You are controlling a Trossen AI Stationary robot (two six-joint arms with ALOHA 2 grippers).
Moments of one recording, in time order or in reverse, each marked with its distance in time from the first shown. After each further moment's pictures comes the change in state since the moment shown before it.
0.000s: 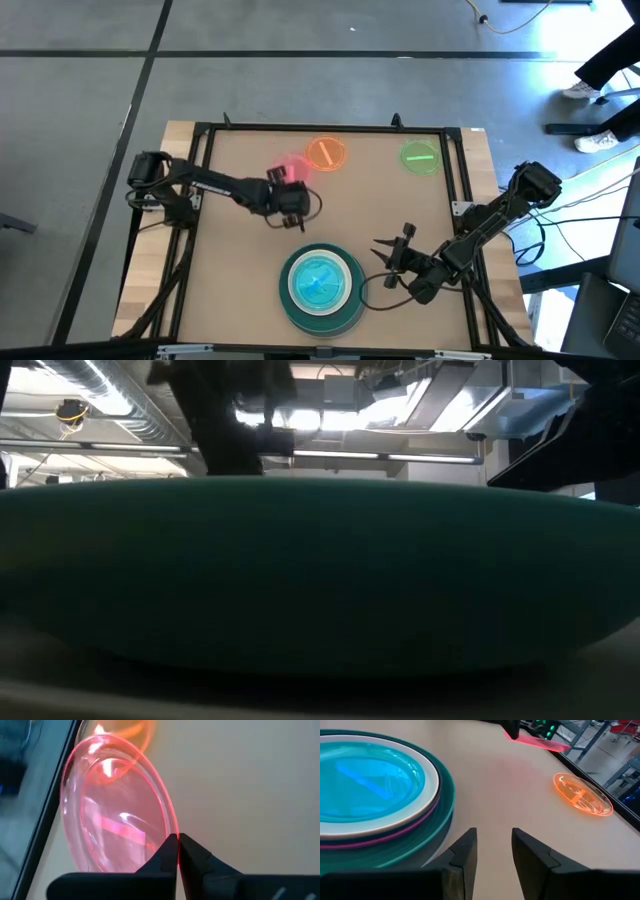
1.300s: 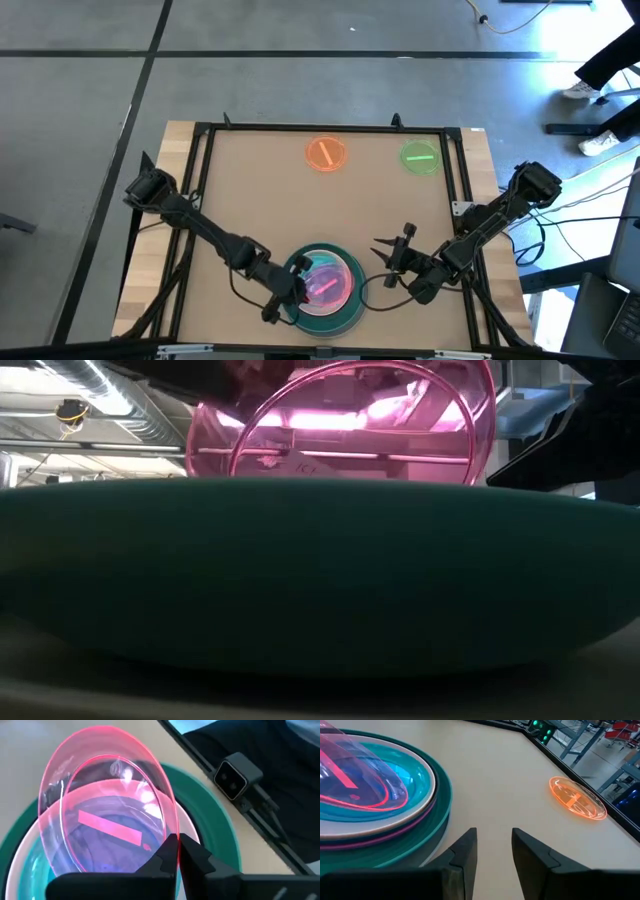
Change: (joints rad) left arm -0.486 0.079 0.019 0.533 0.553 0.238; right arm 0.001 0.001 0.000 0.004 0.021 -0.024
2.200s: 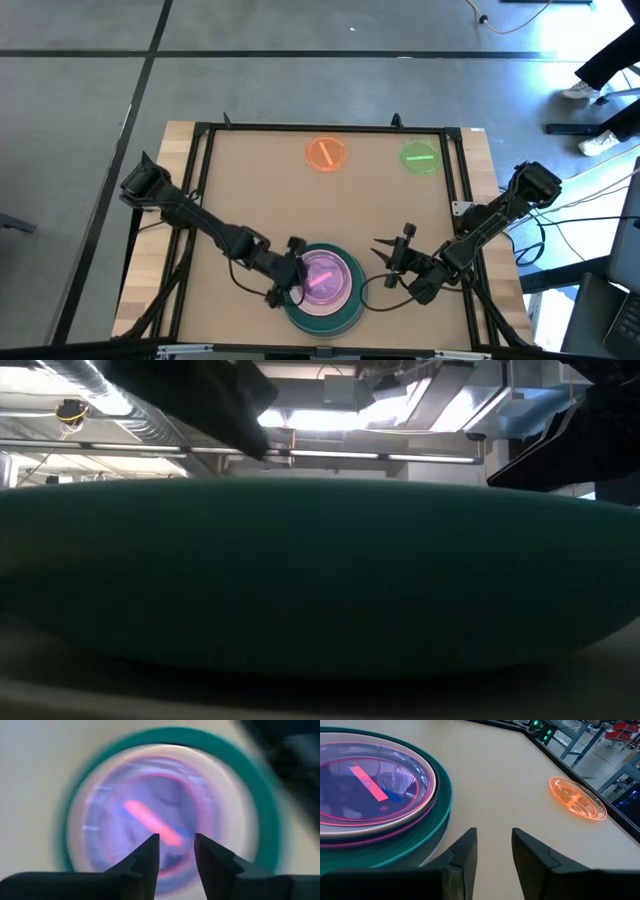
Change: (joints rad) left arm 0.058 -0.064 0.000 -0.179 -0.129 -0.086; right arm 0.002 0.000 0.000 -0.002 -0.001 -0.003
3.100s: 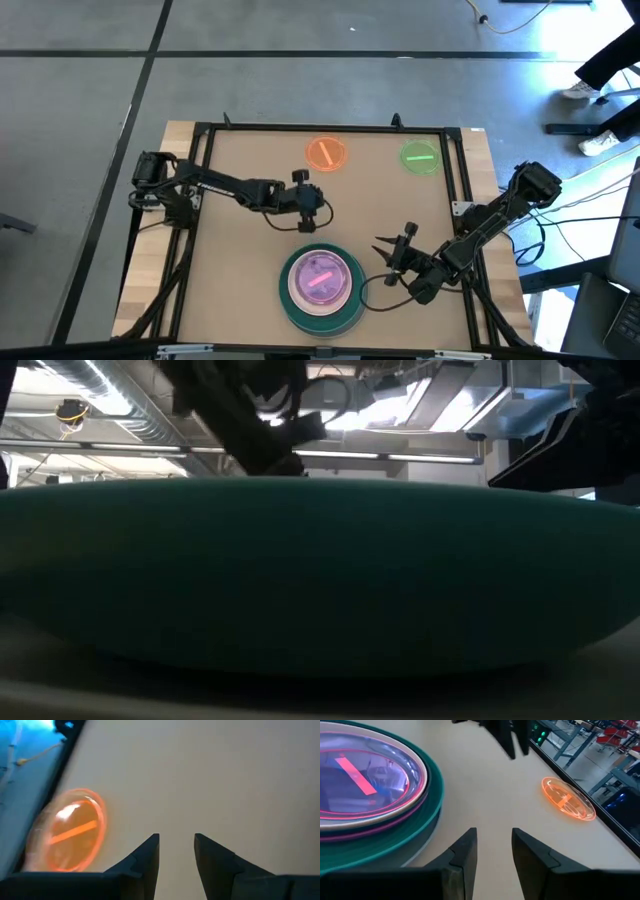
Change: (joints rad) left arm 0.449 0.016 -0.082 0.143 -0.227 0.164; right arm 0.000 0.000 0.000 -0.044 0.024 0.000
